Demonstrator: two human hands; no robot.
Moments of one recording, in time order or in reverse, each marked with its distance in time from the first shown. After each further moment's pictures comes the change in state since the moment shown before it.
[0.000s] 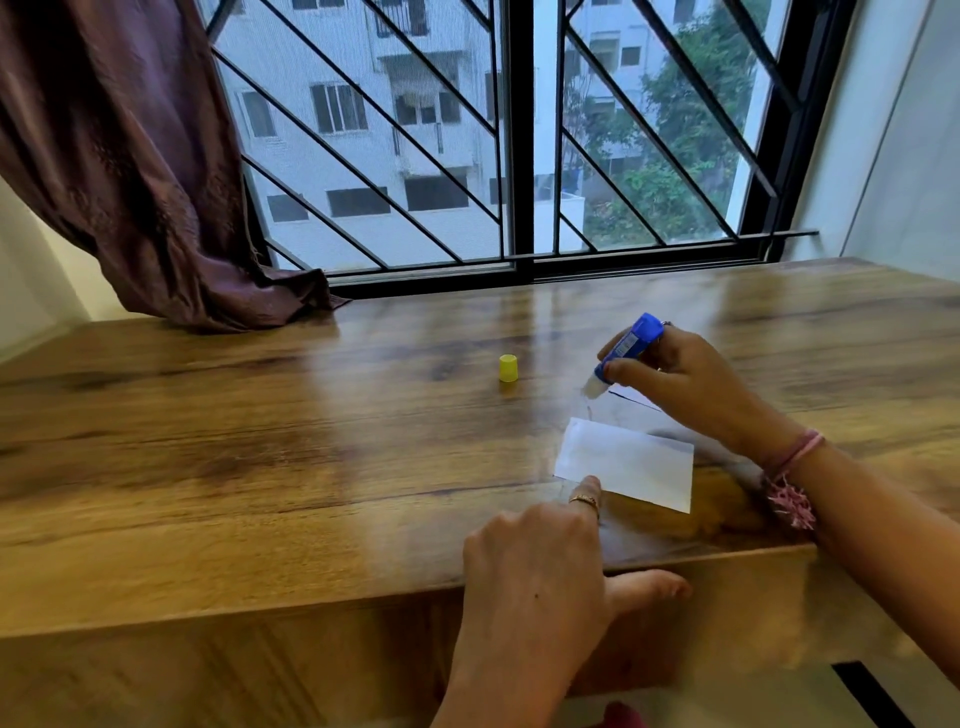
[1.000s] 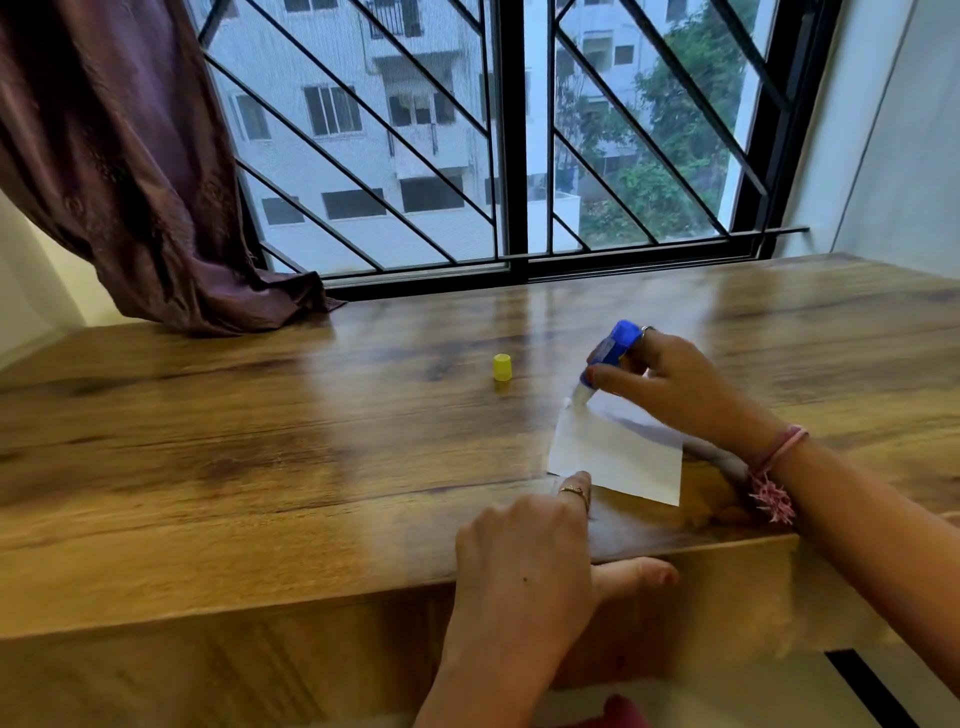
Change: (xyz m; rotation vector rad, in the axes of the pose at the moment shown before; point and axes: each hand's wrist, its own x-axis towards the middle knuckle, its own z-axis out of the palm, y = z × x) left_hand 0.003 -0.004 0.001 0.003 0.020 0.031; right_hand -0.003 -0.004 0.002 -0.154 -0.024 0.016
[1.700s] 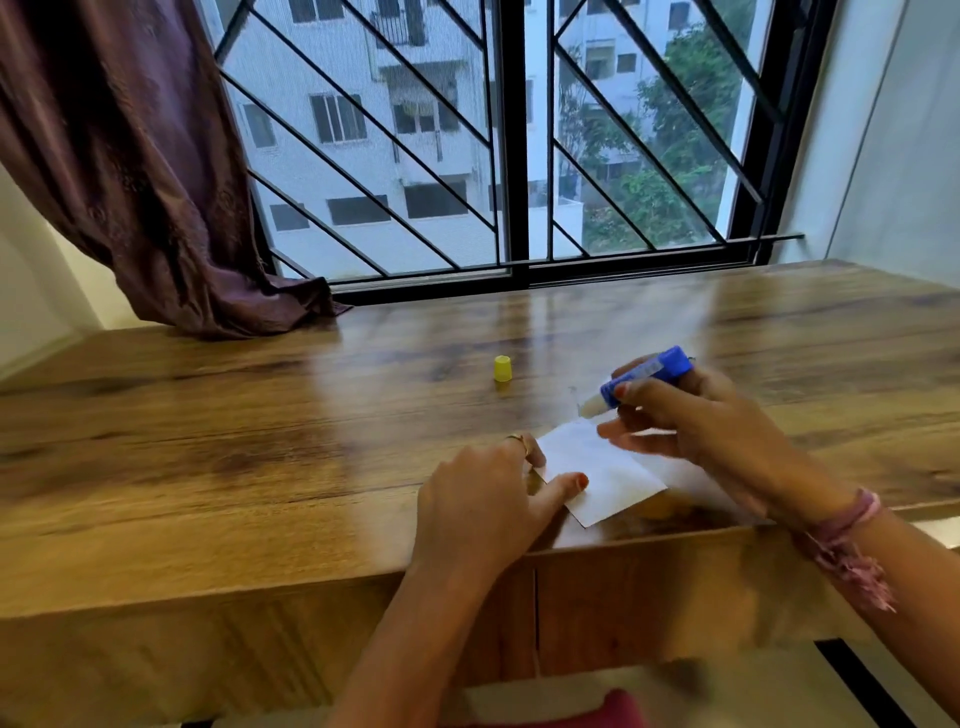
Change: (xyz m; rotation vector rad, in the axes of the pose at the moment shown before) left_hand 0.023 -0.030 -0.003 -0.142 0.129 -0.123; right_hand -0.059 -0.048 -0.017 0.777 -0.038 0.360
